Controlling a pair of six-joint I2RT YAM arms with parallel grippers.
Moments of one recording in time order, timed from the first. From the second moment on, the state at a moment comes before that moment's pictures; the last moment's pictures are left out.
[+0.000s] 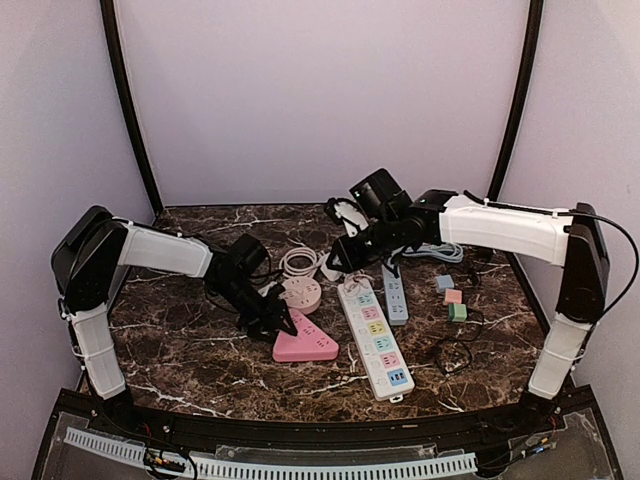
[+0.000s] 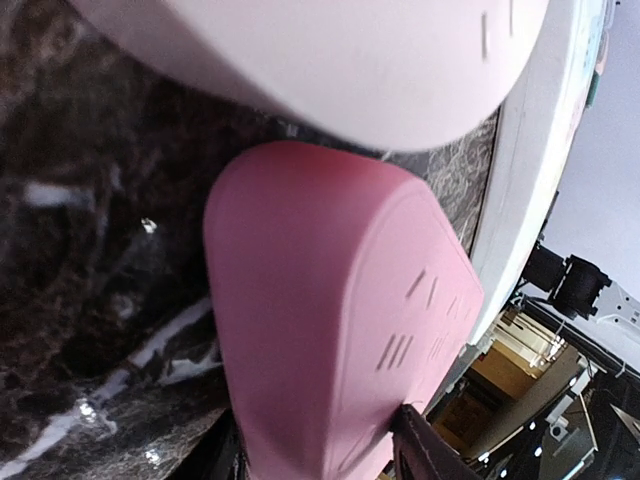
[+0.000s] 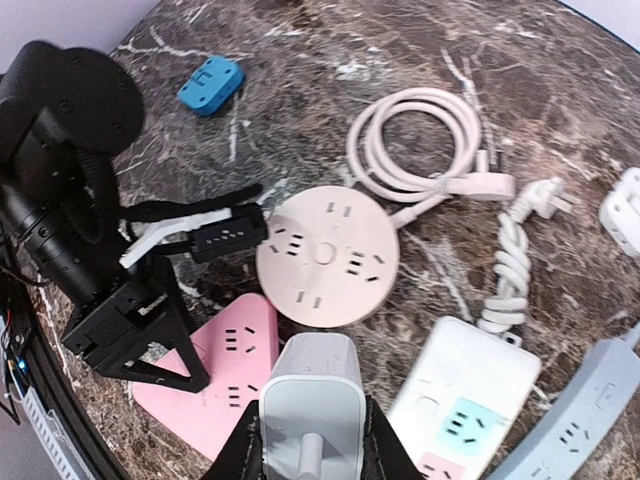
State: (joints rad) left arm -0.64 1.89 1.10 -0.52 0.72 -0.69; right arm 0.87 1.81 1.51 -0.55 -0.14 0.23
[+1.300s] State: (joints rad) left arm -0.64 1.81 1.24 -0.60 0.52 -0.65; right arm -0.04 1.95 1.45 -0.13 -0.42 0.56
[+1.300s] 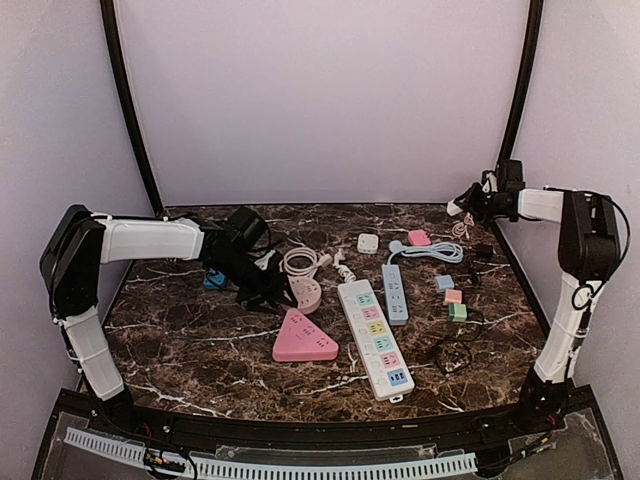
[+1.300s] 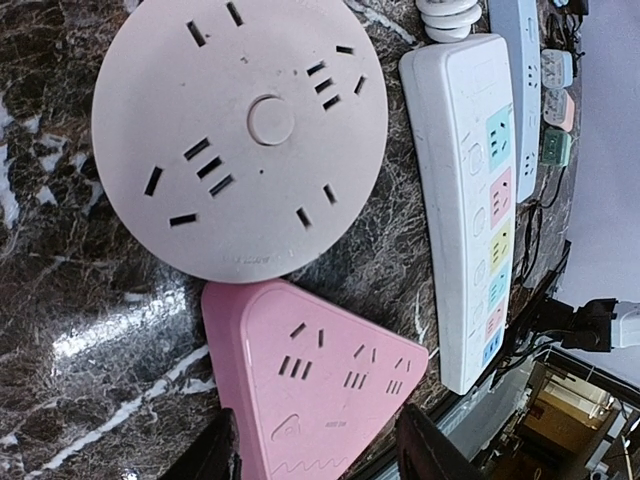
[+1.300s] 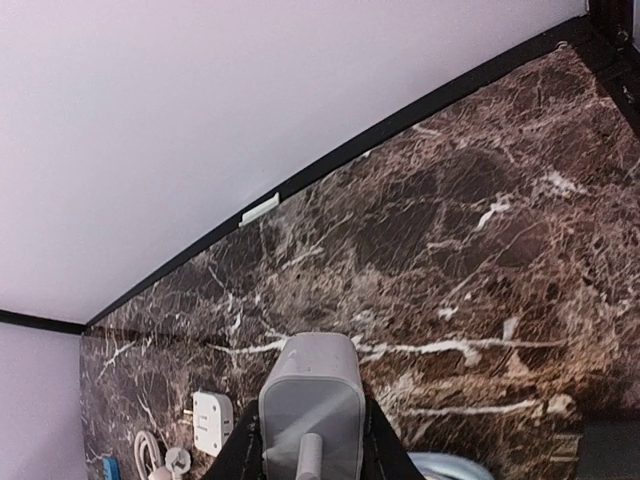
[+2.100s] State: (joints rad) left arm -0.64 1.77 1.22 -0.54 0.52 -0.69; right arm -0.15 2.30 1.74 -0.12 -0.60 0.70
